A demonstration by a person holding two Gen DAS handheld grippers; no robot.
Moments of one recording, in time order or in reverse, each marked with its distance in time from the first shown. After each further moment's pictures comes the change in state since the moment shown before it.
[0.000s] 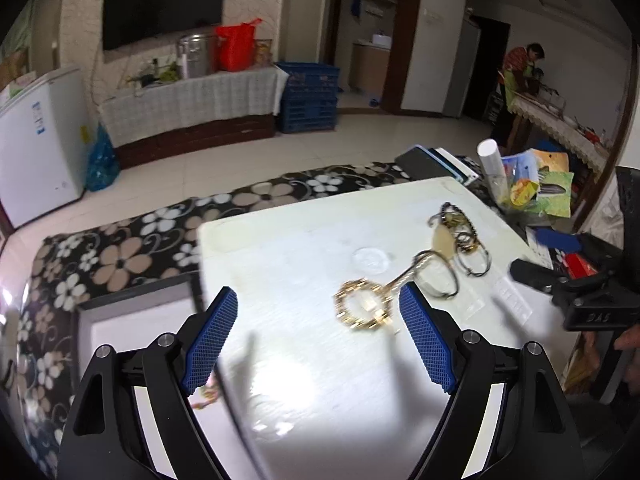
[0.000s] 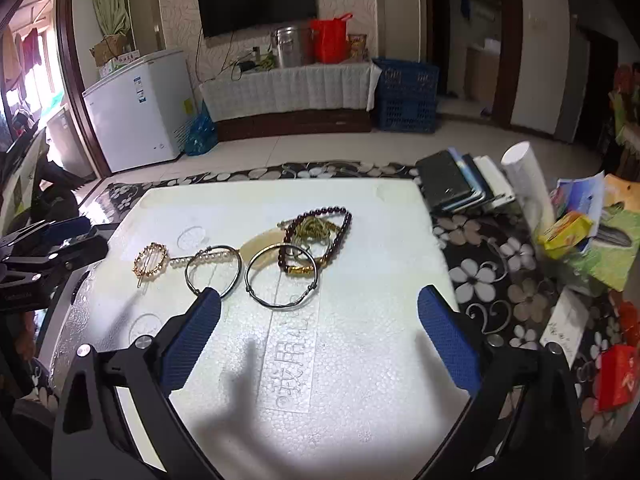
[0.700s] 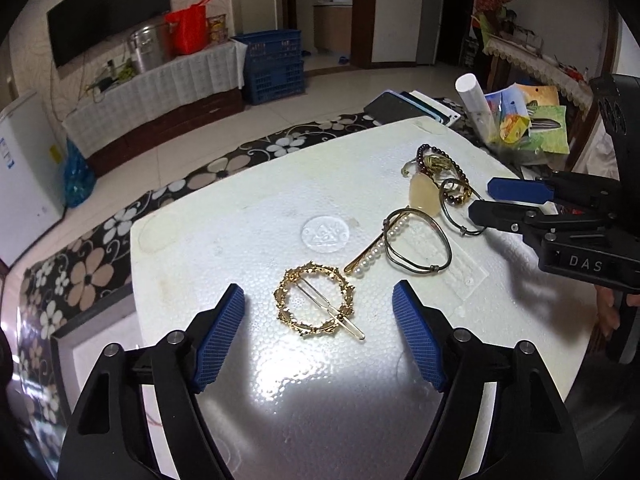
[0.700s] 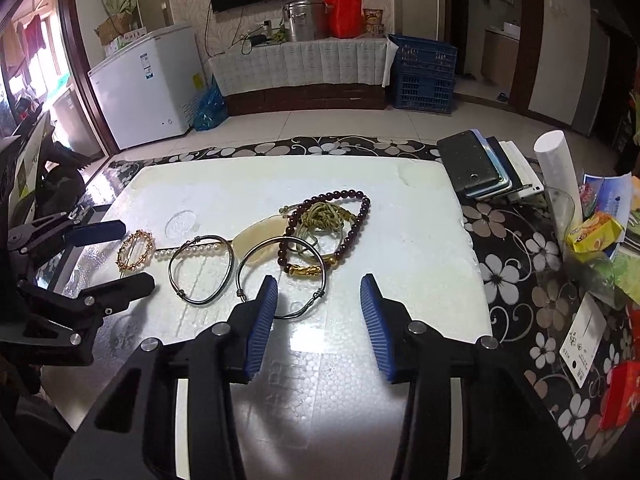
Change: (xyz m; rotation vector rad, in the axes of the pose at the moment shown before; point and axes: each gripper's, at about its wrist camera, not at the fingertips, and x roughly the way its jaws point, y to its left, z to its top) left arm 0.045 -0.029 -0.005 0.147 0.136 -0.018; right arm 0.025 0.011 0.008 -0.043 0.074 0.020
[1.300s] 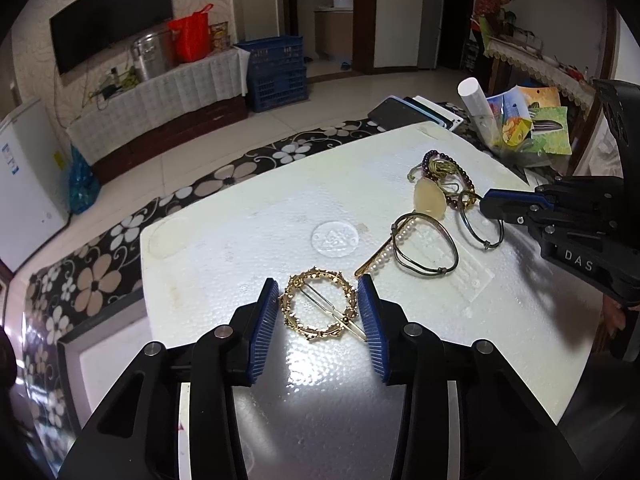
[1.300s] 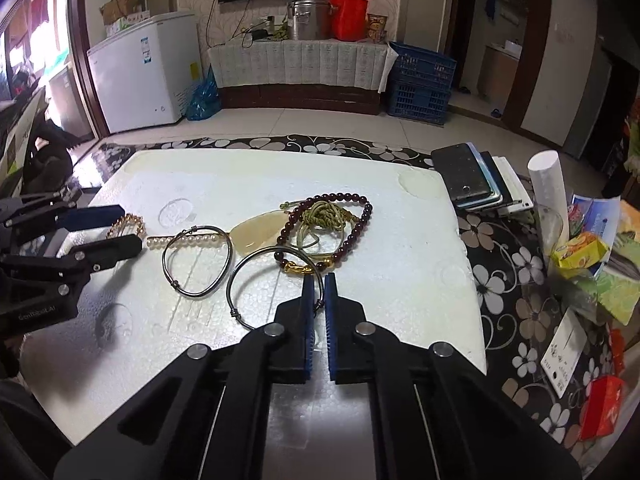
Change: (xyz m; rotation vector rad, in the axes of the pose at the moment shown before) left arm -0.004 0.002 0.000 0.011 -0.025 0.023; right arm 0.001 0.006 -0.001 -0.055 -0.003 -0.065
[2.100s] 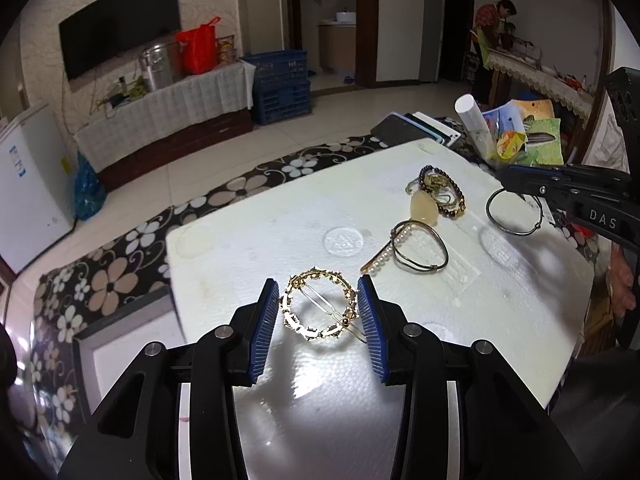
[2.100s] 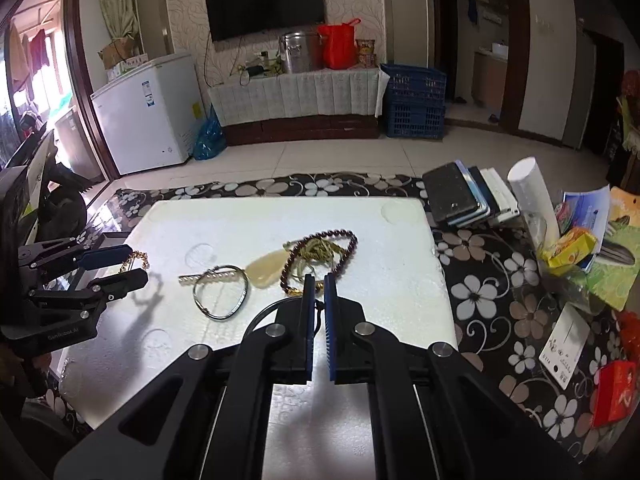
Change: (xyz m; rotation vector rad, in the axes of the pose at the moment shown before) left arm -0.033 0.009 -0.005 -0.014 -0.054 0.008; right arm -0.043 -0.011 0.008 0.067 -0.122 0.053
